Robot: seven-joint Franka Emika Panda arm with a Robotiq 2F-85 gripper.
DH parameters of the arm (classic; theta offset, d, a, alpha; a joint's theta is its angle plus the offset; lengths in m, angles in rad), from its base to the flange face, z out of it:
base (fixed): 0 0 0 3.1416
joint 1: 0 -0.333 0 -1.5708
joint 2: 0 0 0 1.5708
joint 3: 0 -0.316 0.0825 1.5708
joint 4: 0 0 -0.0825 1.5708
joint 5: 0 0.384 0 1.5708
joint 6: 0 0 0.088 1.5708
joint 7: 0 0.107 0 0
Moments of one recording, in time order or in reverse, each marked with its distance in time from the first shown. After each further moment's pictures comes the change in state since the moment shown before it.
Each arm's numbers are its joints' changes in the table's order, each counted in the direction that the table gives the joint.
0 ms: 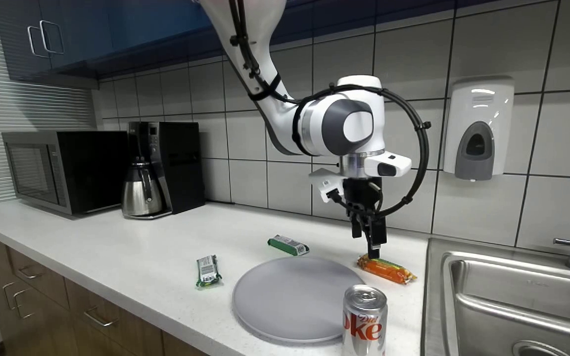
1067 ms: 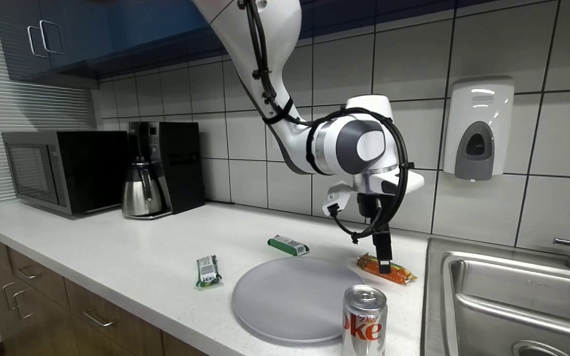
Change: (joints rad) arm -0.025 -0.128 0.067 -0.104 0.000 0.029 0.343
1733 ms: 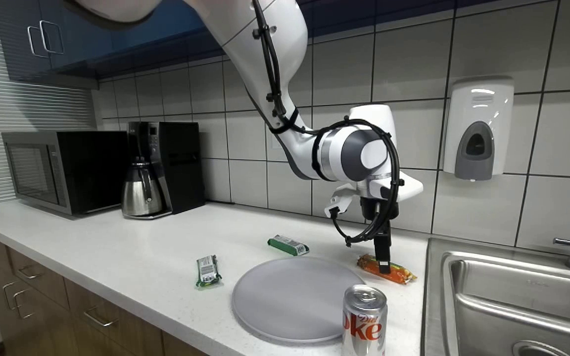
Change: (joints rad) arm 0.010 -0.084 -0.011 -0.109 0.020 -0.007 0.110
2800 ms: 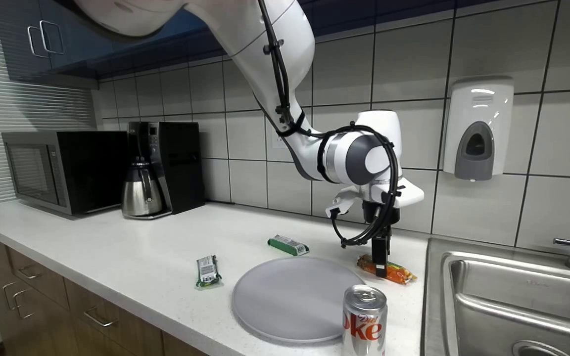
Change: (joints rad) arm 0.031 -0.045 -0.026 -0.071 0.038 -0.063 0.046
